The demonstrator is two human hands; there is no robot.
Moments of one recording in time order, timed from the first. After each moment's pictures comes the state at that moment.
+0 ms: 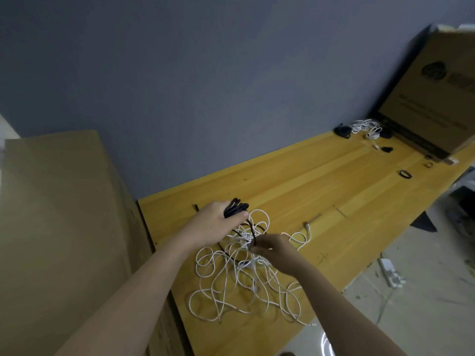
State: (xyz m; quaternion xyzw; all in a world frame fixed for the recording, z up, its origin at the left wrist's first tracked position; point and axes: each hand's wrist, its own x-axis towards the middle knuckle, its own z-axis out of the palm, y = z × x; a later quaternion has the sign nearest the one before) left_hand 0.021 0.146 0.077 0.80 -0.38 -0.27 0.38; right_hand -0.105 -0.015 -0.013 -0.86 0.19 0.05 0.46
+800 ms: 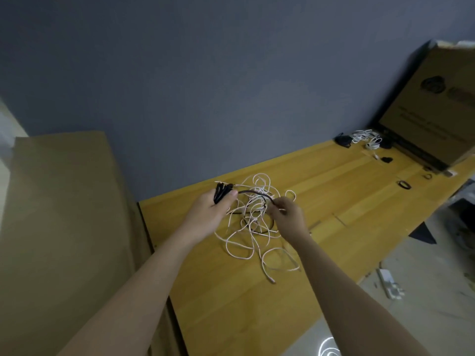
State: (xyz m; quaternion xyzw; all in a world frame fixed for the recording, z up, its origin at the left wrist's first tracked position) left_hand 0.025 0.143 0.083 0.77 -0.27 -0.21 0.54; right_hand -0.062 -0.054 0.009 -0.81 0.32 -0.20 0.45
